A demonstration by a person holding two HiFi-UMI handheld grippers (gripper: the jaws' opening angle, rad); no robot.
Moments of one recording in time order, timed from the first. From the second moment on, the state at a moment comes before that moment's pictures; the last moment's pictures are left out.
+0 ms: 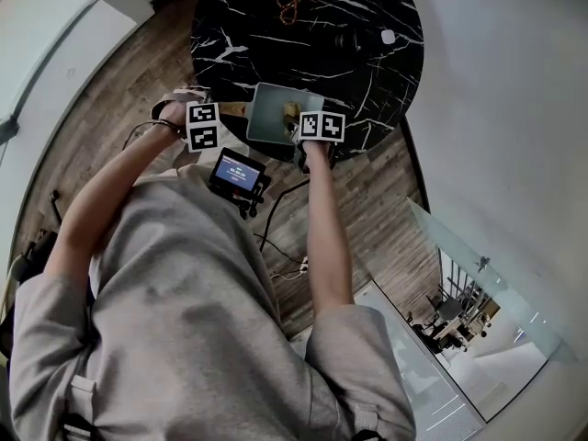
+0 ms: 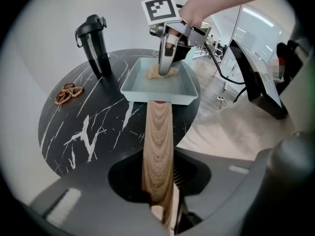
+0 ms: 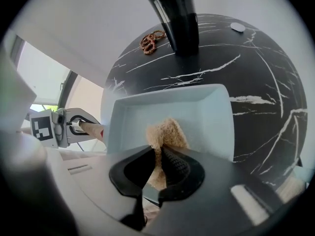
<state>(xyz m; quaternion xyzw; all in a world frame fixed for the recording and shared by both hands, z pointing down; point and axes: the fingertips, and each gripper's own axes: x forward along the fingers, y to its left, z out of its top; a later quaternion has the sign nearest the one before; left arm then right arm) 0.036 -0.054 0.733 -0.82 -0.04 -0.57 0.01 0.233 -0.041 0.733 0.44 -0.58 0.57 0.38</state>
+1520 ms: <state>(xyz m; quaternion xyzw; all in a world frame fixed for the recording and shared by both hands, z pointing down) 0.035 -0.053 0.735 -0.82 -0.05 -0.57 0.02 0.123 -0.074 0.618 0.29 -0.70 0.66 0.01</state>
